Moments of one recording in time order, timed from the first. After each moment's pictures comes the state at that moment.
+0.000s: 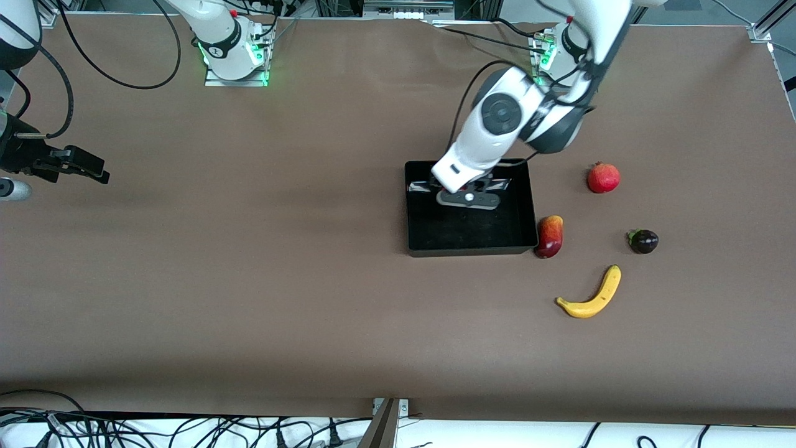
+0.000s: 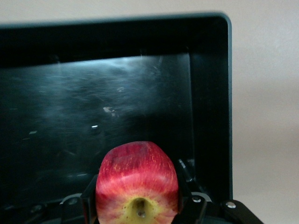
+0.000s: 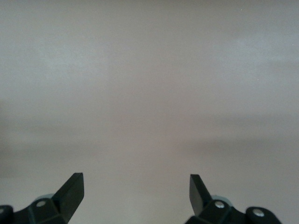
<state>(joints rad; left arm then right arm) -0.50 0.42 -0.17 -1.91 -0.11 2.34 -0.55 0.04 0.09 -0.11 -1.62 0.02 1.68 -0.04</state>
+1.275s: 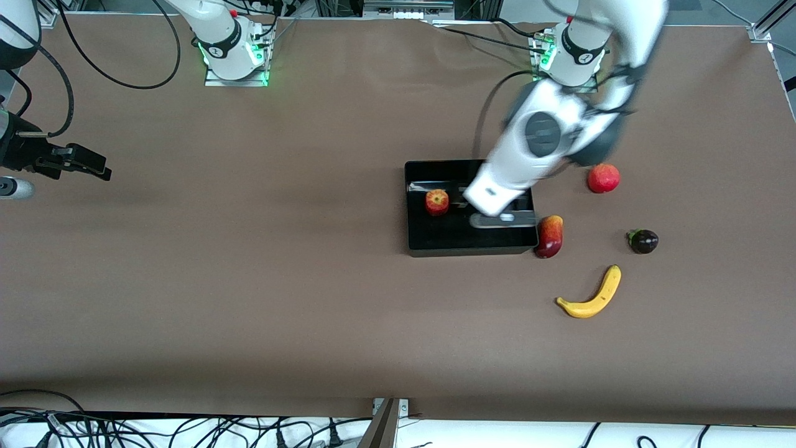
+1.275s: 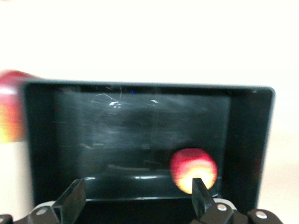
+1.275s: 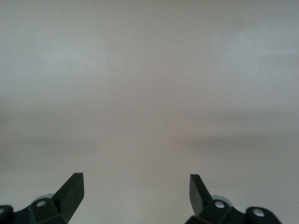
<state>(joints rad) -0.32 0.28 -0.12 -1.85 -0.11 2.11 -0.48 0.04 0.09 -0.11 -1.62 0.02 1.65 -0.04</state>
